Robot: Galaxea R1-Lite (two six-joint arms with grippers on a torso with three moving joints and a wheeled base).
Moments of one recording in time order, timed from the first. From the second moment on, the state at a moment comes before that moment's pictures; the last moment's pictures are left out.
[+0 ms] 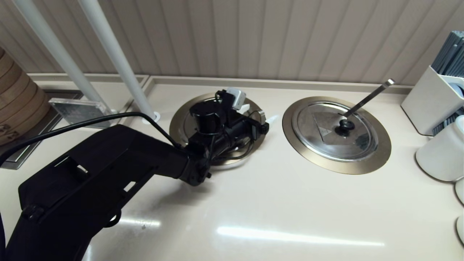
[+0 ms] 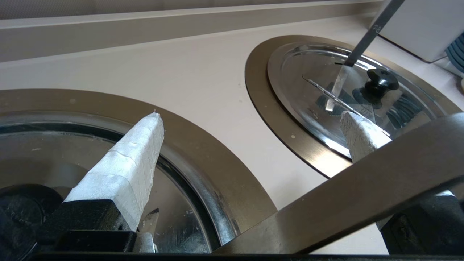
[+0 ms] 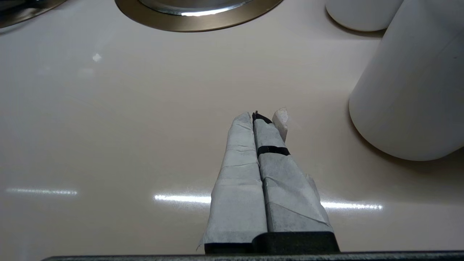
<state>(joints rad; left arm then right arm) -0.60 2.34 -1.55 -1.01 -0.23 -0.02 0.00 0.00 0.00 -0.01 -0.02 0.03</state>
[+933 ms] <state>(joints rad) -0.61 2.46 -1.91 -0.80 -0.21 -0.02 0.00 0.00 0.00 -0.01 -0.02 0.03</state>
